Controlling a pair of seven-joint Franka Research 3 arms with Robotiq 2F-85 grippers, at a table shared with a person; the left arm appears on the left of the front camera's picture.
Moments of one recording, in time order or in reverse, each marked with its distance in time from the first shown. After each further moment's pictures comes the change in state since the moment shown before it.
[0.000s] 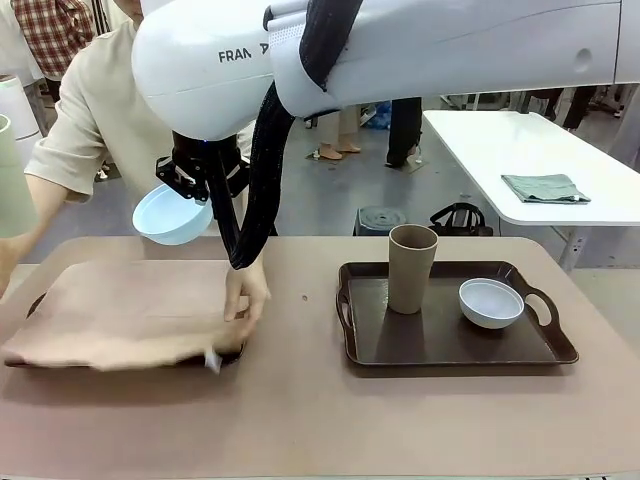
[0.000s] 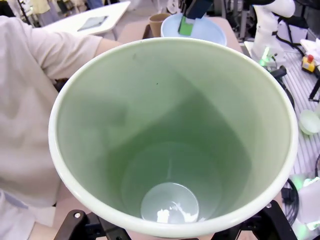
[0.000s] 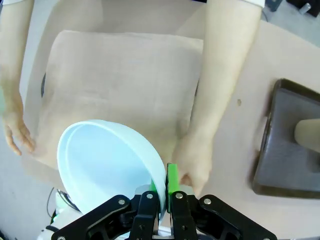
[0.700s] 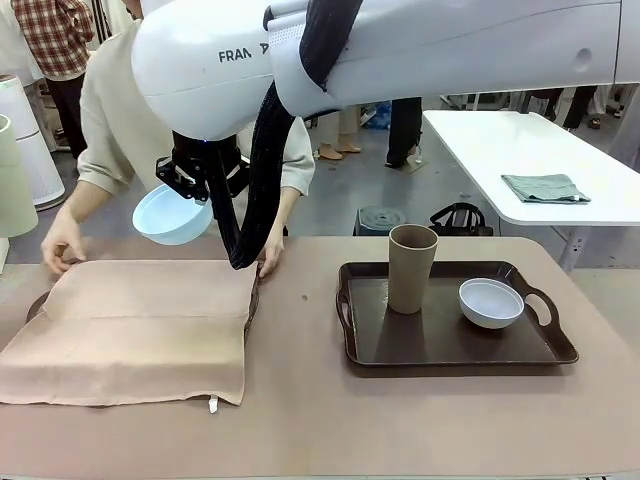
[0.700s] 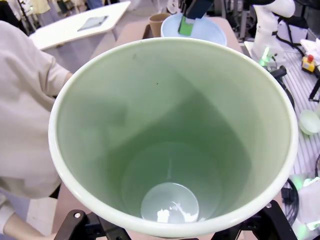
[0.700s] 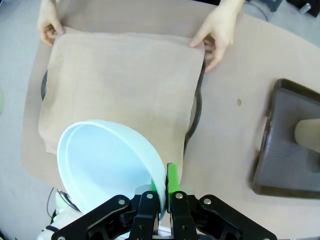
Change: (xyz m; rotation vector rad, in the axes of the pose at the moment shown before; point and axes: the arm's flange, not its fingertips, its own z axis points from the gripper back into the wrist) left arm 0.000 0.000 0.000 0.000 0.000 0.000; right arm 0.000 0.000 0.000 0.000 0.000 0.000
